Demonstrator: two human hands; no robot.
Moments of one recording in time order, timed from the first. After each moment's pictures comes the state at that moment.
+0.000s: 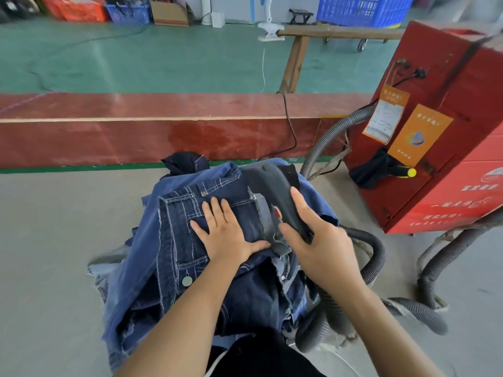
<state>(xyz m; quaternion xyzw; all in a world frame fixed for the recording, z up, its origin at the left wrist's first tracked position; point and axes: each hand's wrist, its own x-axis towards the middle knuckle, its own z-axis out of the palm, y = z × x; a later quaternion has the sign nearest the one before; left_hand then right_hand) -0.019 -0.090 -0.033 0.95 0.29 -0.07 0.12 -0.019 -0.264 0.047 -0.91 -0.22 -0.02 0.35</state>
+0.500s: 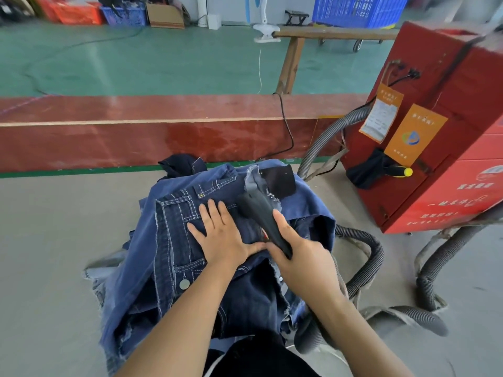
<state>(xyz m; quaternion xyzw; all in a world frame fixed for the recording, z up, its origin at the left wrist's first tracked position) -0.019 -0.091 -0.034 0.95 0.29 -0.08 0.11 -0.030 -0.253 0.024 -0.95 -0.22 0.03 0.24</state>
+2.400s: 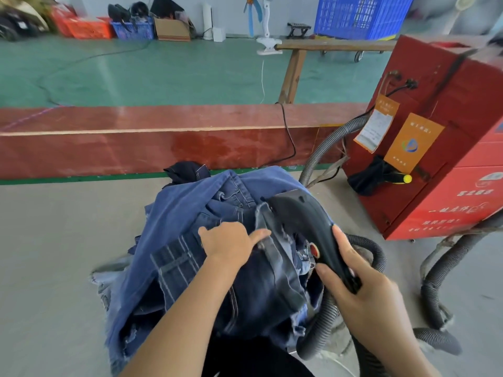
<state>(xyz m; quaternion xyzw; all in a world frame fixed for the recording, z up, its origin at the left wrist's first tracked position) -0.029 -0.098 0.024 0.96 0.24 -0.12 0.04 -0.070 -0.320 0.061 -0.91 -0.15 -0.02 0.38</state>
